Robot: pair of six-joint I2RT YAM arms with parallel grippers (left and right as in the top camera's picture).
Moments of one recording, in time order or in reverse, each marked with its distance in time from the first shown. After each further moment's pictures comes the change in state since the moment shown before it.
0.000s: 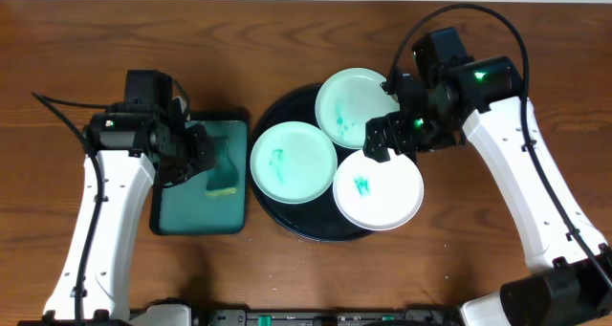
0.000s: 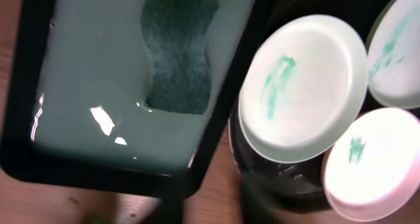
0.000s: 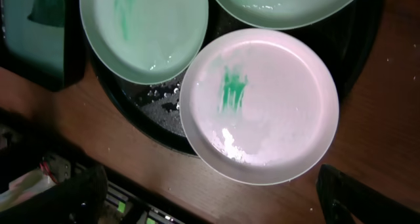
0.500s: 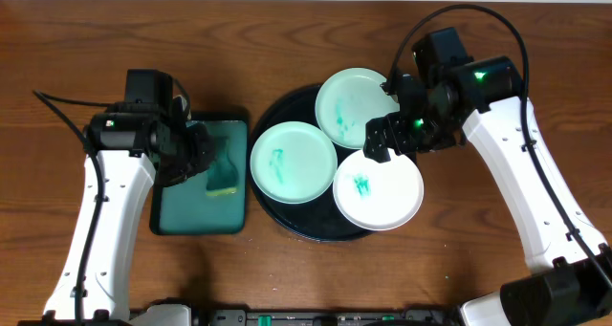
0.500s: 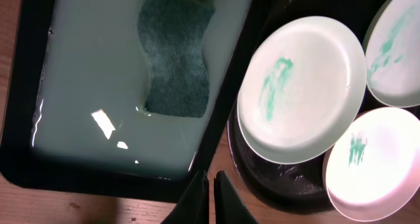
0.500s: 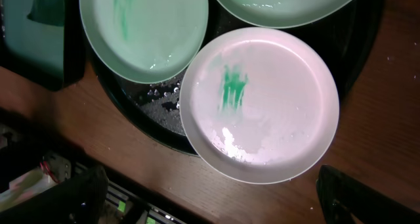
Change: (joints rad) left arm -0.001 0.000 0.000 0.011 0.000 0.013; right arm 0.000 0.000 0.000 -0.002 0.000 0.000
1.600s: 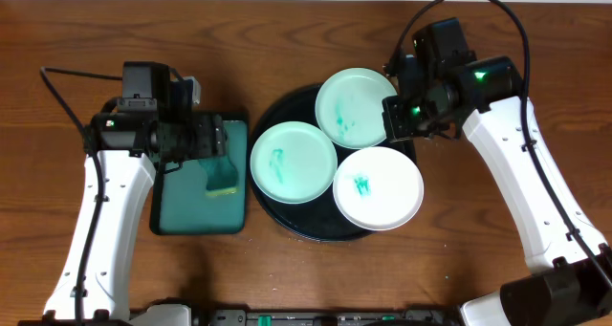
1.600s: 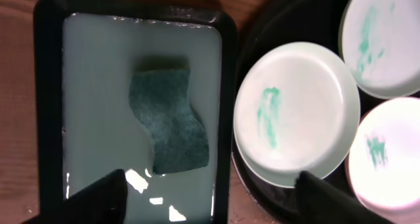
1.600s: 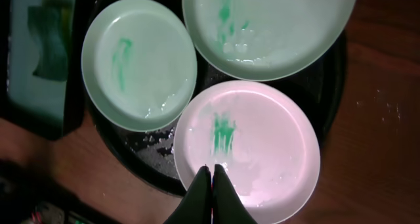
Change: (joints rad) left arm 0.000 0.000 0.000 0.147 -0.001 0.266; right arm 0.000 0.000 0.002 0.152 0.047 0.086
